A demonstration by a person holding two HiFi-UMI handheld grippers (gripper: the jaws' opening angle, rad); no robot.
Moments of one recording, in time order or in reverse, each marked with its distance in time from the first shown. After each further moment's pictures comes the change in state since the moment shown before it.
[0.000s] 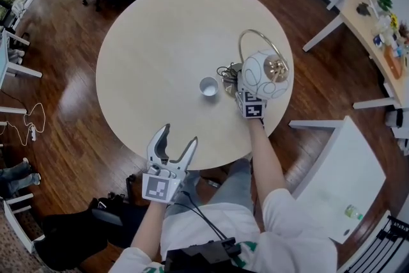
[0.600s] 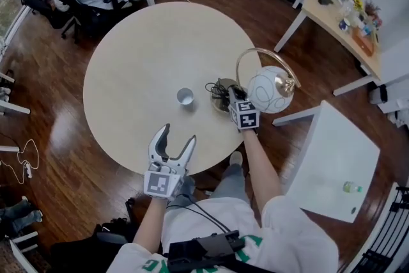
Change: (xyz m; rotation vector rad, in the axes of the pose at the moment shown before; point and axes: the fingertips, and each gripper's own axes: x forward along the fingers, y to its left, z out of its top) left arm 0.016 -0.041 0.027 0.004 -0.052 -0.165; right arm -0.095 -0.029 0.000 0.105 0.097 -0.083
